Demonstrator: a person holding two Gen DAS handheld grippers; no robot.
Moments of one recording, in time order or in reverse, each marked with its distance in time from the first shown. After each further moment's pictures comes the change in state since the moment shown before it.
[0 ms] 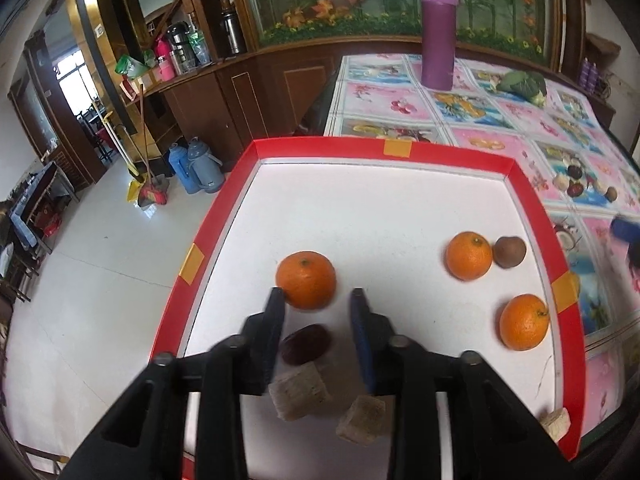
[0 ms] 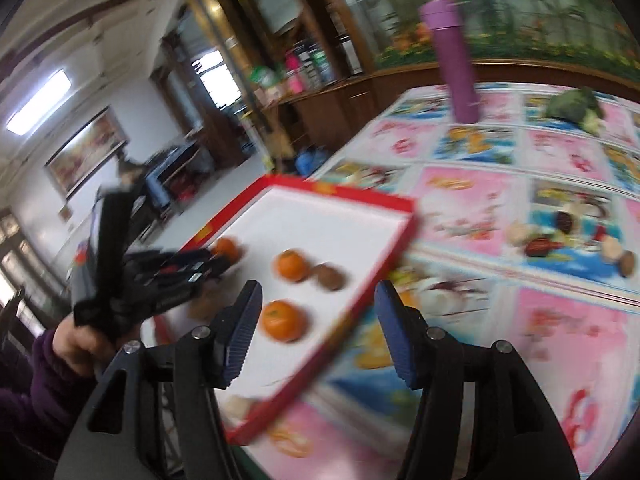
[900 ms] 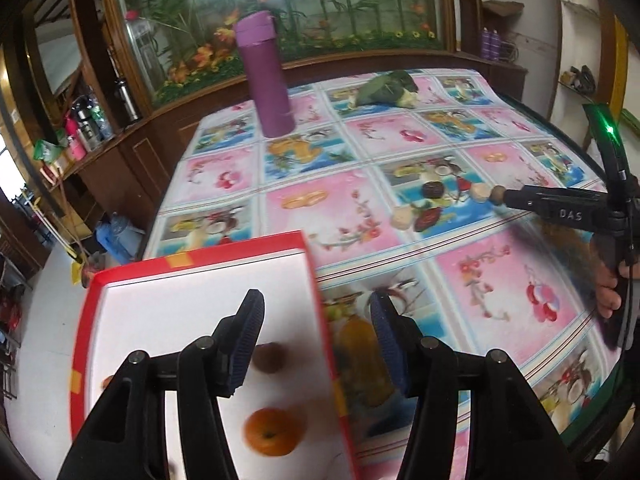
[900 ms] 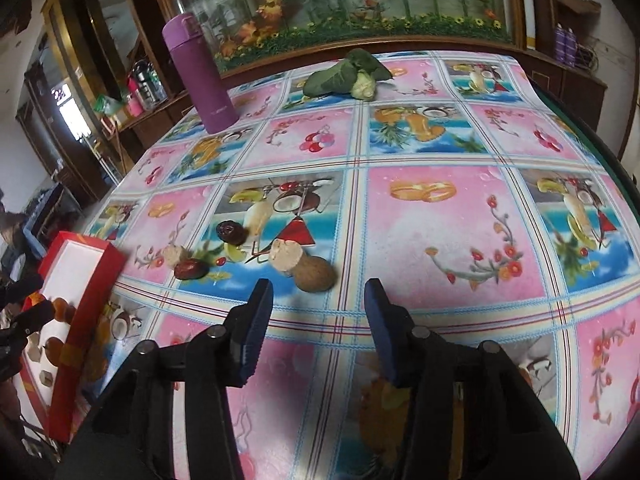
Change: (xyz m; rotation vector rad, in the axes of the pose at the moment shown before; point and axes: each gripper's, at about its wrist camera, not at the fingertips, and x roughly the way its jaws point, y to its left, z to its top) left arm -0.031 -0.155 0.051 0.249 -0.096 -0.223; right arm -0.054 -0.188 0.010 0.193 0.018 -0.474
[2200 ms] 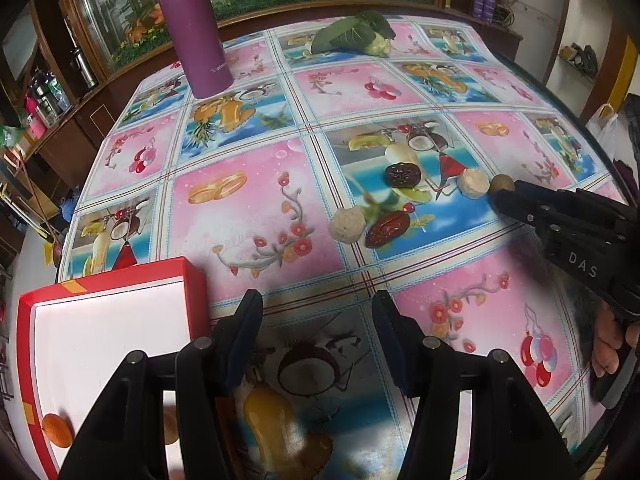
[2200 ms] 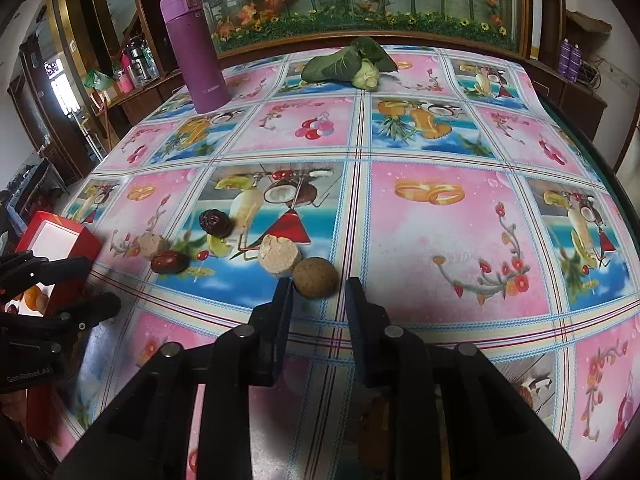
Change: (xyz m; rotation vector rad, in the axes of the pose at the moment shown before) left arm 0.075 -0.043 0.034 0.007 0.195 -0.084; right arm 0.017 0.009 0.004 -0.053 0.044 -0.075
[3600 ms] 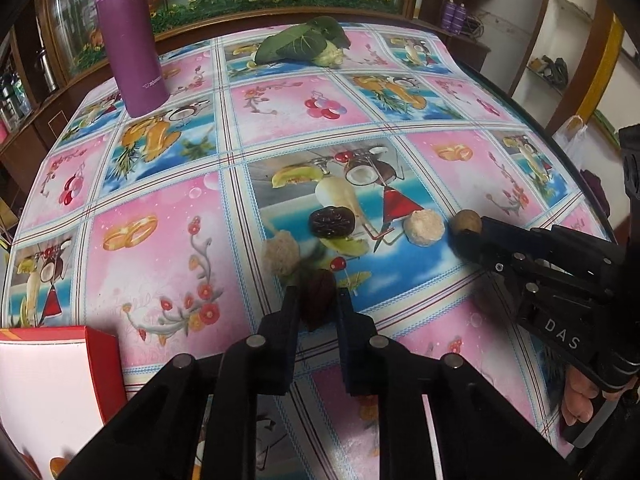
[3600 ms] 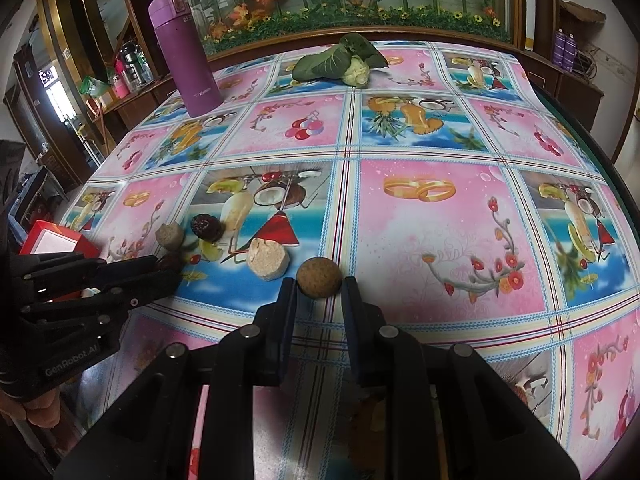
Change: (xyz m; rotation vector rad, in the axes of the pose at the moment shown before) left arm 0.024 -0.026 0.027 0.002 -0.044 -0.167; right arm 0.000 -0.008 0.001 0.031 0.011 0.004
